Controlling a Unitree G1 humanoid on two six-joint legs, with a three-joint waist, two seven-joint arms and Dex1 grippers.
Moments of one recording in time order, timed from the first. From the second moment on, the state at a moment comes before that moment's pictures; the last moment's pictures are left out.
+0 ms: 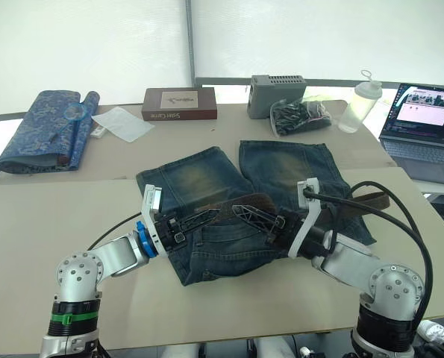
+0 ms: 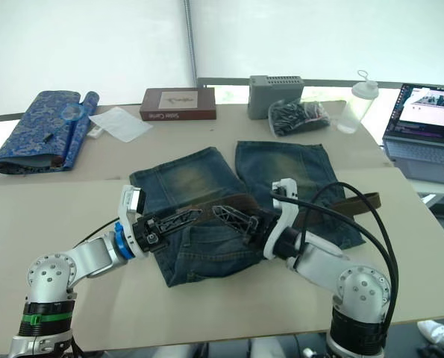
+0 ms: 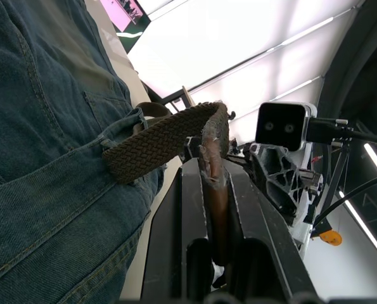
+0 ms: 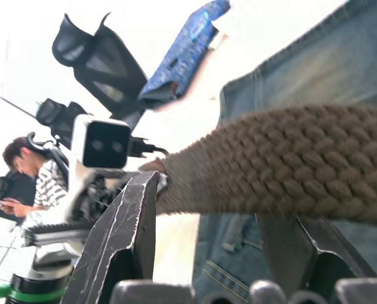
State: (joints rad) left arm -0.27 0.42 0.18 -0.18 -1.55 1.09 -0.31; right arm -0.29 -0.21 -0.24 -0.53 1.44 1.18 -0.12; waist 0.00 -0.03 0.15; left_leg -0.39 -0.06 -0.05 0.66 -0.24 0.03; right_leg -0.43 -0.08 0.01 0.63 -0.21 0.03
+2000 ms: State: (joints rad) left arm 0.19 0.64 0.18 -0.35 -0.70 0.56 -0.88; right arm -0.43 -0.05 0.03 -0.08 1.18 1.16 -0.18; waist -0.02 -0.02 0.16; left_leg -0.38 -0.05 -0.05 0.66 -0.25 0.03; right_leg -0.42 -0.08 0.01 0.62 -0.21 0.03
